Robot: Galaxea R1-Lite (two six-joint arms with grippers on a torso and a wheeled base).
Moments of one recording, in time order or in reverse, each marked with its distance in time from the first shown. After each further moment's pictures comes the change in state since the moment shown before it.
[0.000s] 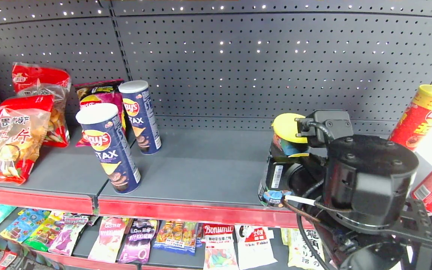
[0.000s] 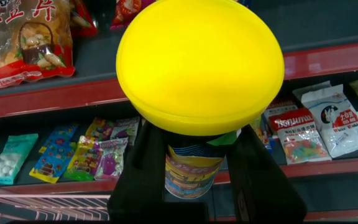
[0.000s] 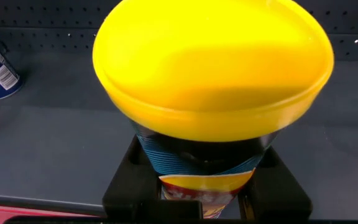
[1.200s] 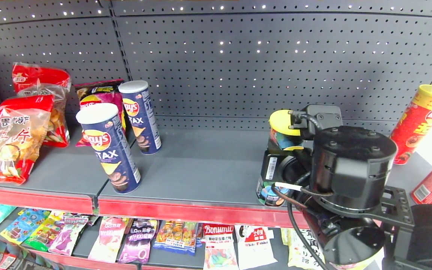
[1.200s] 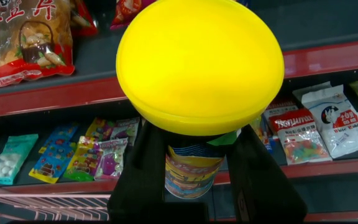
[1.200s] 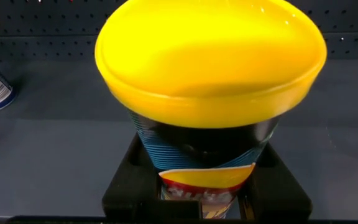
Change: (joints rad) left arm 0.001 -0.024 0.011 0.002 0.000 0.000; right arm -0.025 0.040 -0.052 -0.001 -0.010 0.008
